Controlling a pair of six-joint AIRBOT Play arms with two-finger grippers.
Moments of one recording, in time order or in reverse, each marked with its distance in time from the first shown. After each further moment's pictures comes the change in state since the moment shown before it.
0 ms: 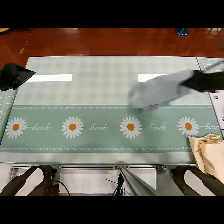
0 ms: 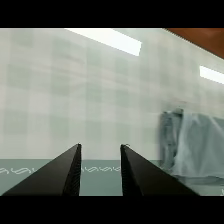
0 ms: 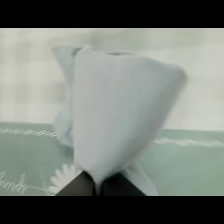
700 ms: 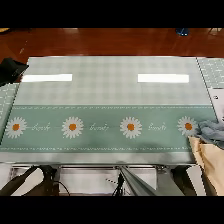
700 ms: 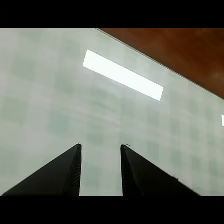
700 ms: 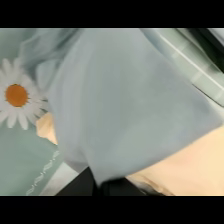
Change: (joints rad) left arm 0.001 -0.074 0.000 0.021 0.240 0.001; right arm -0.865 0.207 0.037 -0.476 0.452 0.031
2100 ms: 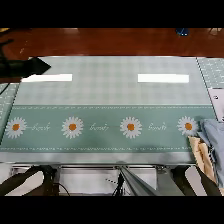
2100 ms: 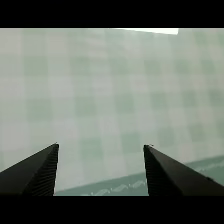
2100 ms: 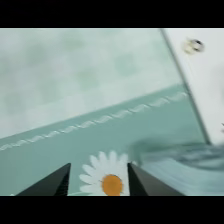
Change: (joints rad) left arm -0.273 -0.111 0.170 0.255 -0.129 0.040; right arm 0.404 -0.018 -0.076 0.387 -0.409 -0.347
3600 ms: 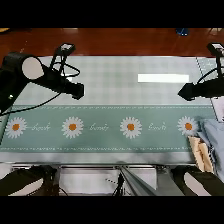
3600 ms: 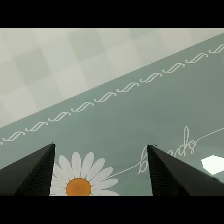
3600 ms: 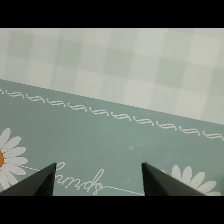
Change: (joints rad) left arm -0.528 -0.050 0.060 0.498 -0.211 -0.377; right arm 0.687 -0.139 0.008 -0.243 -0.063 0.233
